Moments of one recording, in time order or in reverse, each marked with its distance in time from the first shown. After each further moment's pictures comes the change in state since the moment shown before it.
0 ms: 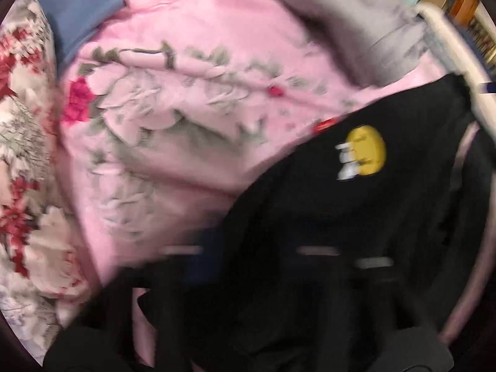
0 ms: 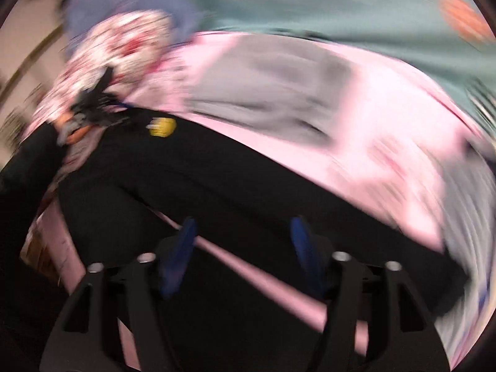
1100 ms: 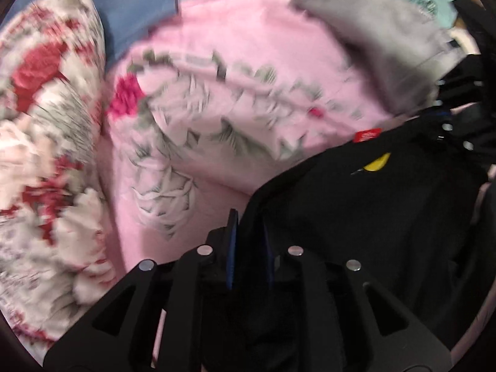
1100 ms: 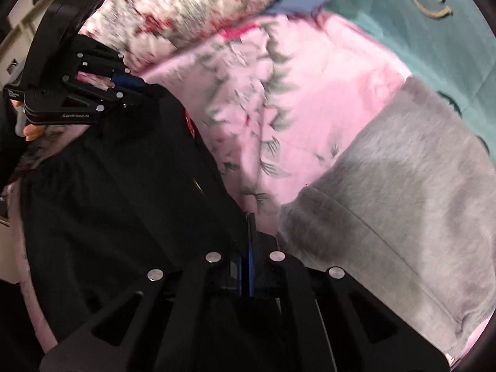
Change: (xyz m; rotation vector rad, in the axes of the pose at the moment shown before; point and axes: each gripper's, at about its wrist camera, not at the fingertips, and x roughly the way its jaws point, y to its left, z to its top) left arm 0.006 0.010 0.002 -0.110 -0.054 0.236; right arm 0.194 0.059 0.121 -0.352 0.142 -0.039
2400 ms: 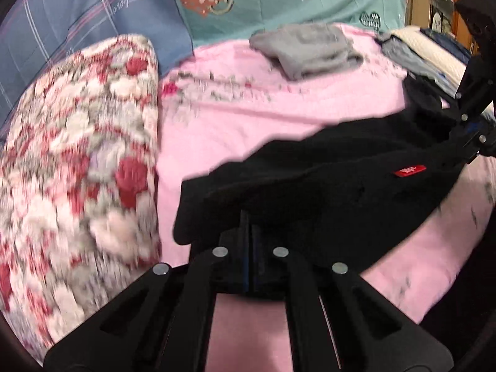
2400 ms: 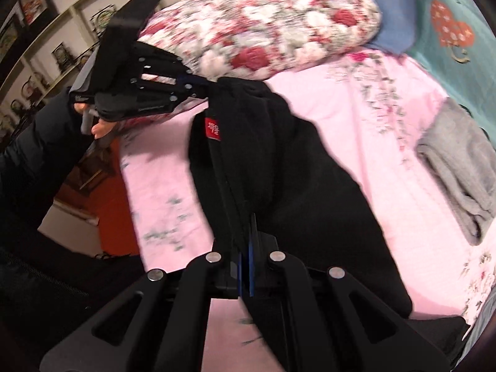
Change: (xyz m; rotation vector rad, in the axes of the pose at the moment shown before) left arm -0.186 -0.059 -0.240 0.053 -0.248 0.056; right arm -0.150 0.259 -0.113 -0.107 -0.089 0.166
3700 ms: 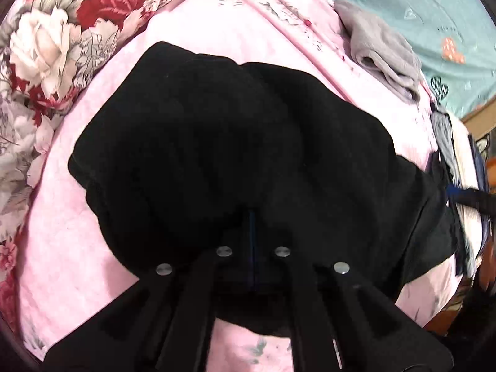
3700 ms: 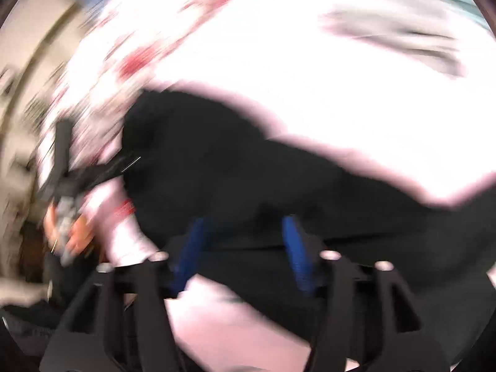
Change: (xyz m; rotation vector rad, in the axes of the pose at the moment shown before) left arm 0.089 -0.010 -0.025 -0.666 0.203 -0.175; right arm -0.037 -0.163 -0.089 0.738 0.034 -0.205
